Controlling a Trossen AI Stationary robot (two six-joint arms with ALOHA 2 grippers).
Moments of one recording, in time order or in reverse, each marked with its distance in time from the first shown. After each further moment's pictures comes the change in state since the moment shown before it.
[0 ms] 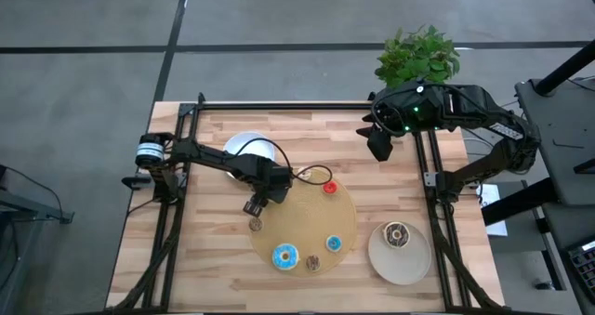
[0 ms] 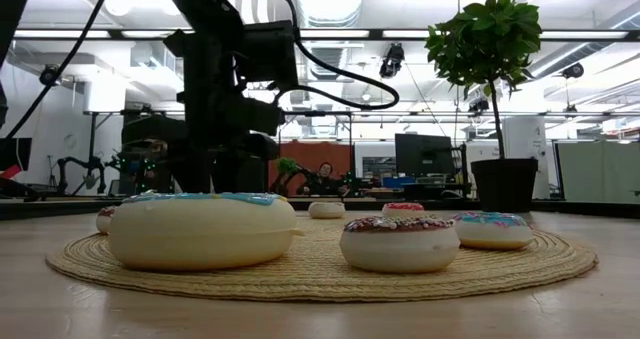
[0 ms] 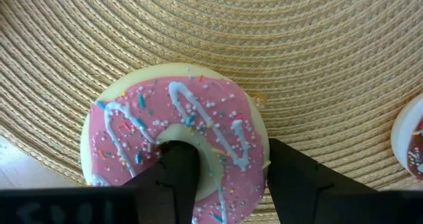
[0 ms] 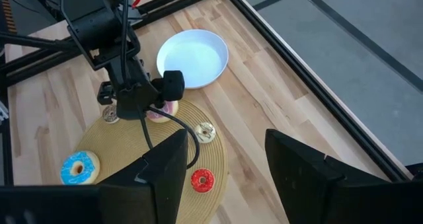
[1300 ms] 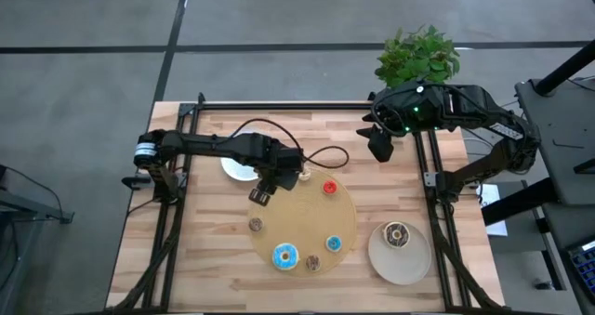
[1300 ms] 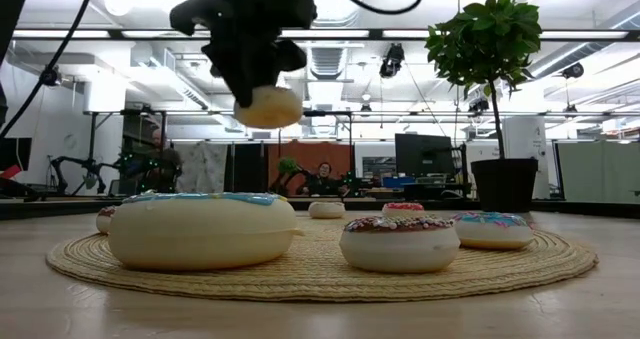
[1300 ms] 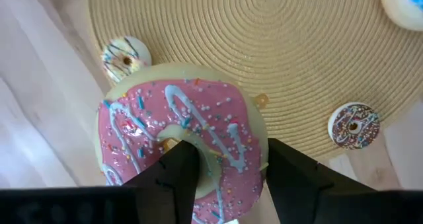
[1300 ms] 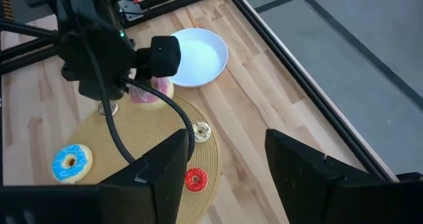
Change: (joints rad) left arm 0.000 -0.018 0.488 -0.455 -0.045 0.008; right arm 0.000 0.000 0.000 -0.001 -0.001 -0.061
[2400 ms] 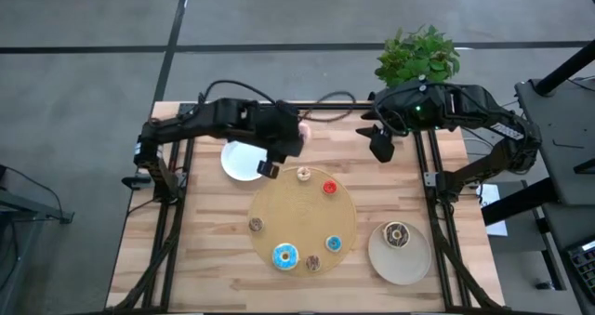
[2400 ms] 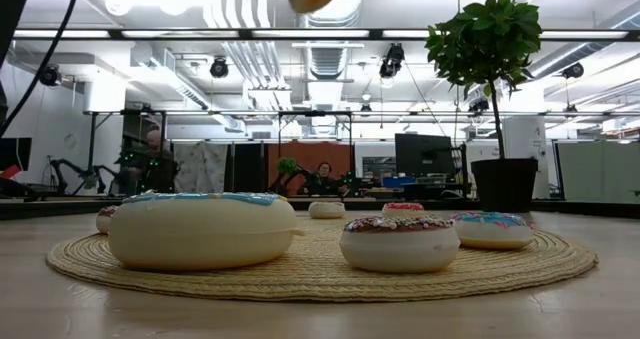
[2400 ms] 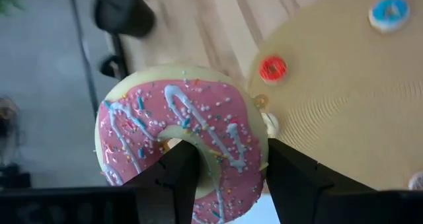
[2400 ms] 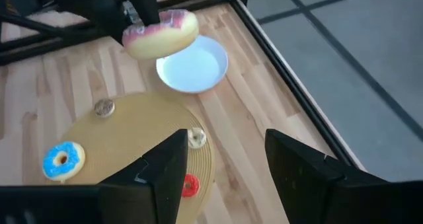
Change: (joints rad) left arm 0.027 -0.004 0.568 -0.123 -0.183 0.067; right arm 0.000 -0.005 -0.001 0.037 0.001 -0.082
